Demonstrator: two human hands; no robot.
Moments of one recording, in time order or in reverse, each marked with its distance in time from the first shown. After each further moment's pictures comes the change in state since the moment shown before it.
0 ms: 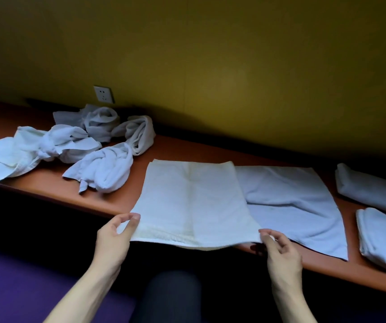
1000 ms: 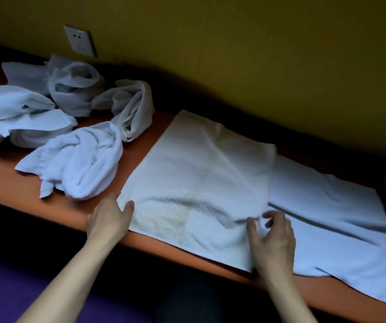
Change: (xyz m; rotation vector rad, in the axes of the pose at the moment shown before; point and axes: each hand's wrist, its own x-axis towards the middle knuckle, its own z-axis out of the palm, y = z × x) left_hand 0.203 -0.063 0.024 0.830 -0.035 -0.103; right_hand 0.106 0.047 0.132 -0.919 0.076 -0.348
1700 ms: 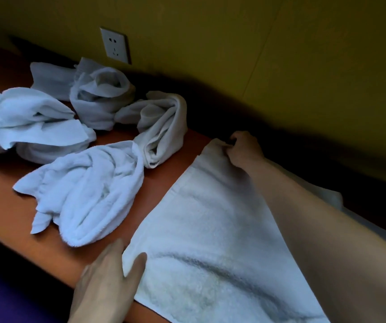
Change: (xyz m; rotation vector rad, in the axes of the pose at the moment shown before) left_hand -0.001 -0.003 -0.001 -0.090 0.021 -0.008; right_hand 0.267 -0.205 0.193 -0.118 -0.392 -0.306
